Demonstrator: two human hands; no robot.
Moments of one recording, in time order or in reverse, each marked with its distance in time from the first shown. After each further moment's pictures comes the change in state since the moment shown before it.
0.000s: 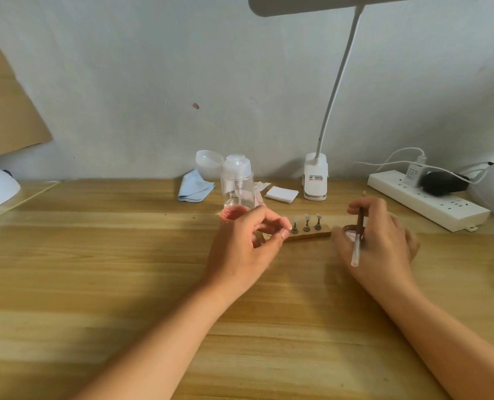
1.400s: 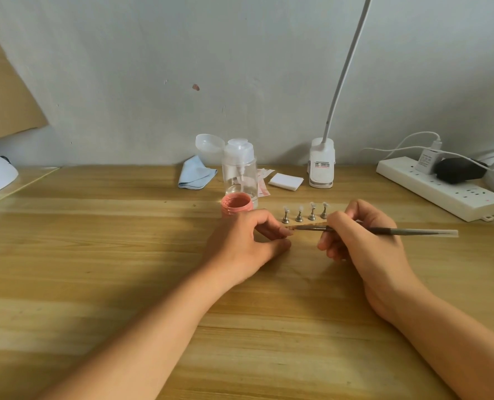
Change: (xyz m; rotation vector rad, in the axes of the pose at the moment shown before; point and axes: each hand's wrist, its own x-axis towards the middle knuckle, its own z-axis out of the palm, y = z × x) left_hand 0.004 -0.019 -0.001 0.175 -0.161 -0.223; right_hand -0.014 -0.034 0.000 0.941 -0.199 0.278
